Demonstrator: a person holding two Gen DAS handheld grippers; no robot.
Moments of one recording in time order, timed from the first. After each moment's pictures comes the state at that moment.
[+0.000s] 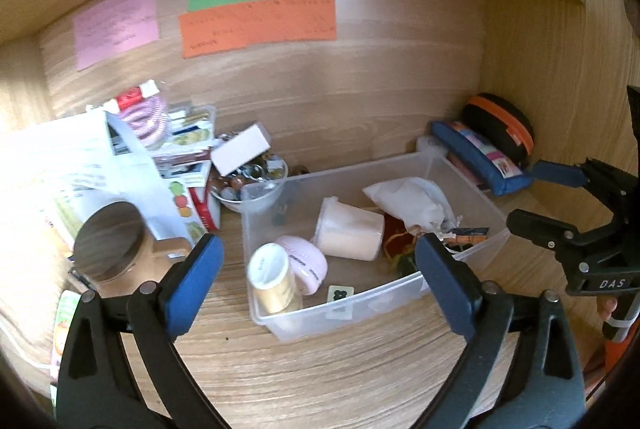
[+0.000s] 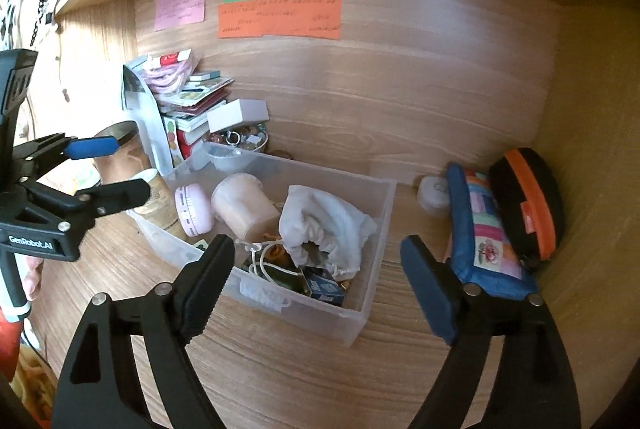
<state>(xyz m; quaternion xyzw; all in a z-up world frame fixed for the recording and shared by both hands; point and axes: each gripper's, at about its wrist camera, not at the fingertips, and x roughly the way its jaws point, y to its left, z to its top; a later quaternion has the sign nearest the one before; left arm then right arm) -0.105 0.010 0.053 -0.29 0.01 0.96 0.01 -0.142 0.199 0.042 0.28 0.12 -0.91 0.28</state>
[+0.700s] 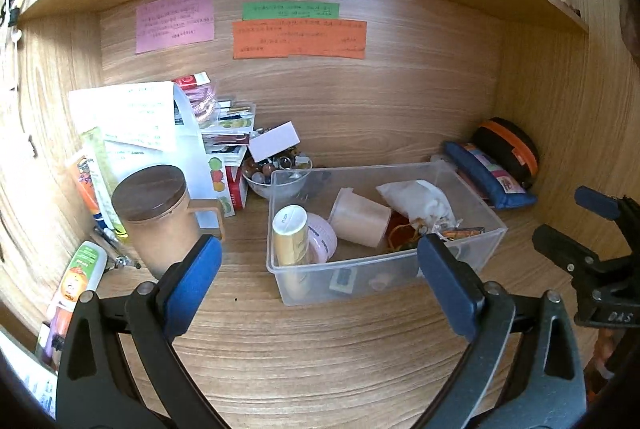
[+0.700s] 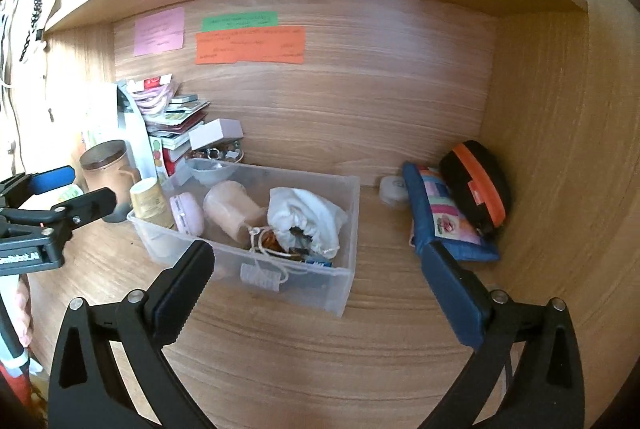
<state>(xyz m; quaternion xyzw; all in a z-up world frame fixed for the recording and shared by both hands) -0.050 0.010 0.045 -0.25 -0.02 0.97 -0.04 -0.081 0.210 0.046 0.23 0.09 -0.95 0.20</state>
